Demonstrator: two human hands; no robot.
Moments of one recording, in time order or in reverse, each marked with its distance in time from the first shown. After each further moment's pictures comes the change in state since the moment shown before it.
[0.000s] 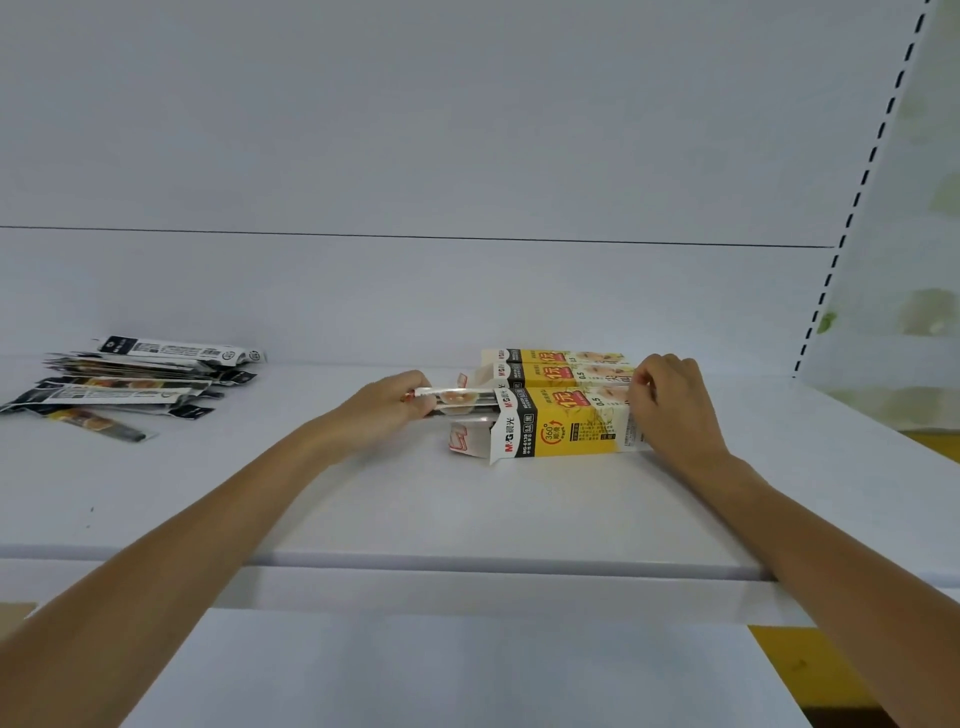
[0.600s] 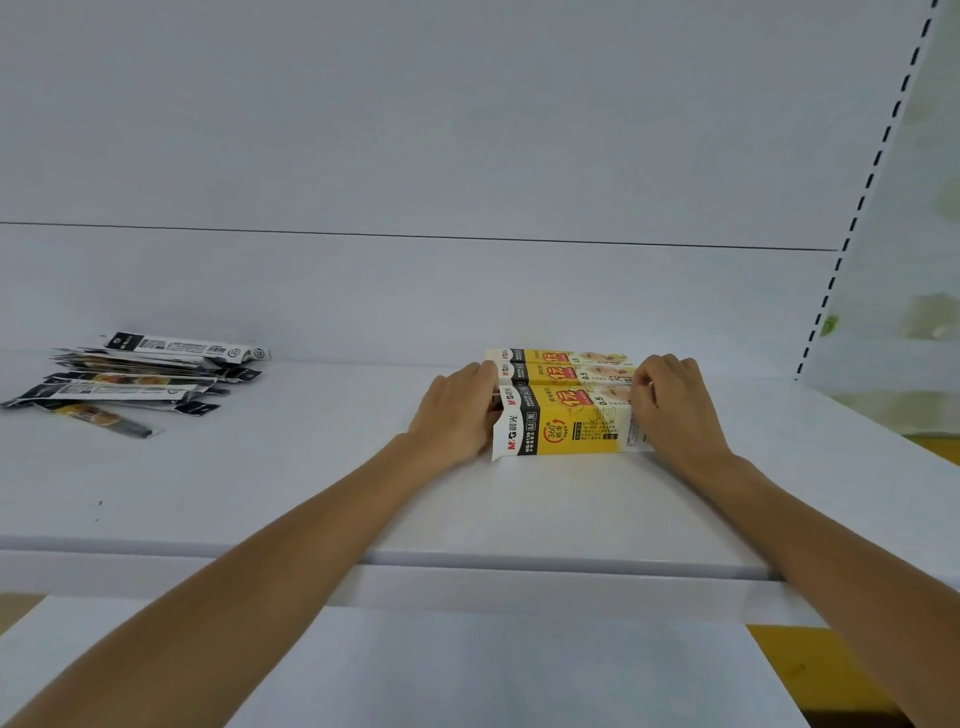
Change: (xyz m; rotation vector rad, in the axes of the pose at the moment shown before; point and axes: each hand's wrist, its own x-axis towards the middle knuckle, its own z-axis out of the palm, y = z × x) left_hand 0.013 0.040 0.054 0.512 0.212 0.257; right_hand -0.003 -0.005 -0.004 -0.024 -0.047 -0.009
